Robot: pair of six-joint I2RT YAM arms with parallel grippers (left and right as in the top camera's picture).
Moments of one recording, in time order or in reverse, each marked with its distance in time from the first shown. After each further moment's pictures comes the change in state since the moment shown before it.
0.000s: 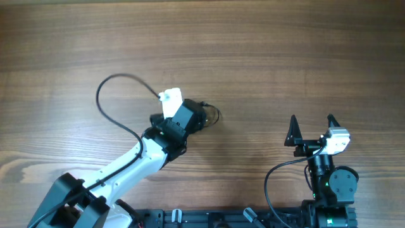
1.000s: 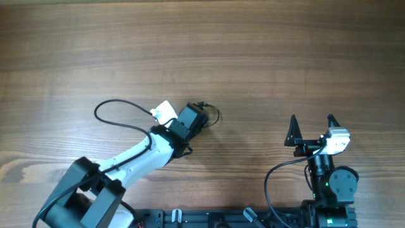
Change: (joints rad) left arm 0.002 0.106 -0.002 -0.074 0.122 -0.444; right arm 0.000 0.000 0.000 0.000 0.000 0.000
